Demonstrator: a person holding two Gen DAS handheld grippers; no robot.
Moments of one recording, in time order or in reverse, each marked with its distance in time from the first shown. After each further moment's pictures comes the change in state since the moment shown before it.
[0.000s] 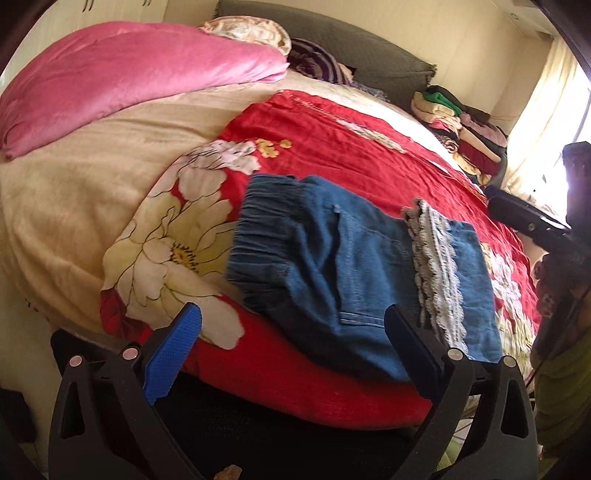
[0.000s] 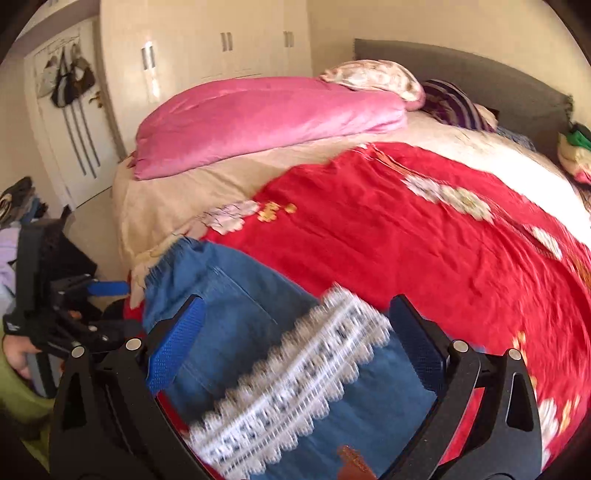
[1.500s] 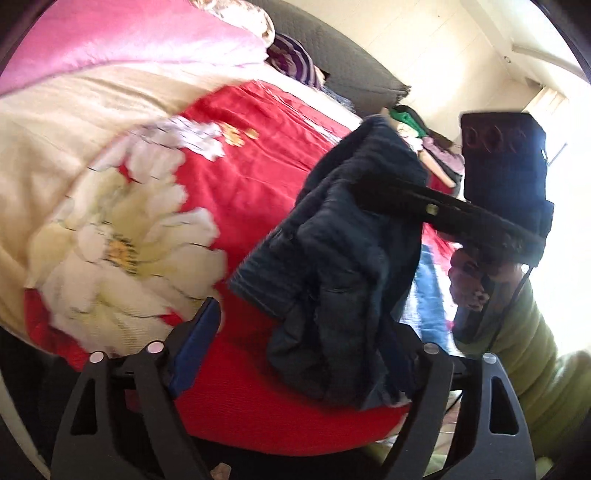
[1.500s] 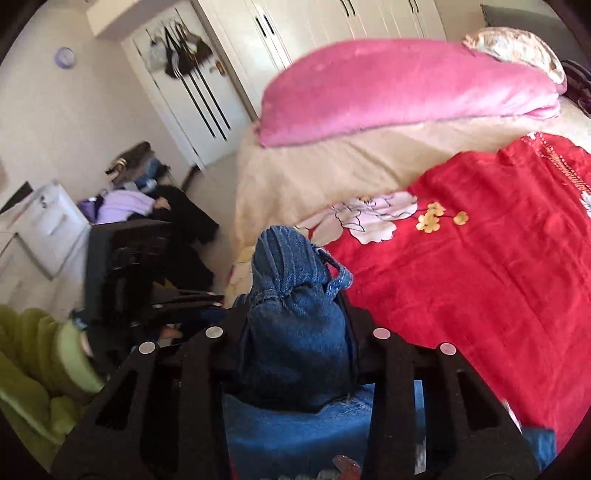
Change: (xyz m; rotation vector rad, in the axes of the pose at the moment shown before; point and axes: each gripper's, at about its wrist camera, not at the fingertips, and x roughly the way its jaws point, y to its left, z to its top) left arm 0.033 0.010 0.006 -0.118 0.029 -0.304; right arm 0.081 0.030 0.033 -0.112 0.121 0.595
